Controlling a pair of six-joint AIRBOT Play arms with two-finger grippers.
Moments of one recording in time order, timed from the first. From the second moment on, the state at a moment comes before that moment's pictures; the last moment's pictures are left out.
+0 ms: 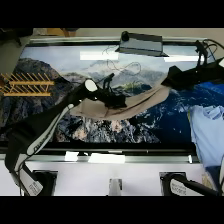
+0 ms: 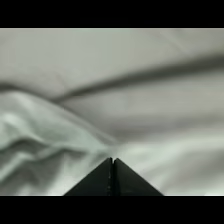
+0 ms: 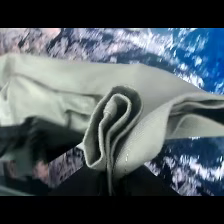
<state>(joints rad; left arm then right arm) -0.57 -1.90 1.65 0.68 -0.95 -1.49 -0.13 -1.31 1.51 -0.99 1.40 1.56</state>
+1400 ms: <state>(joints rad) -0.09 -1.11 1.65 1.08 -1.21 -1.51 0.48 -1.63 1.48 -0.94 1.03 1.66</state>
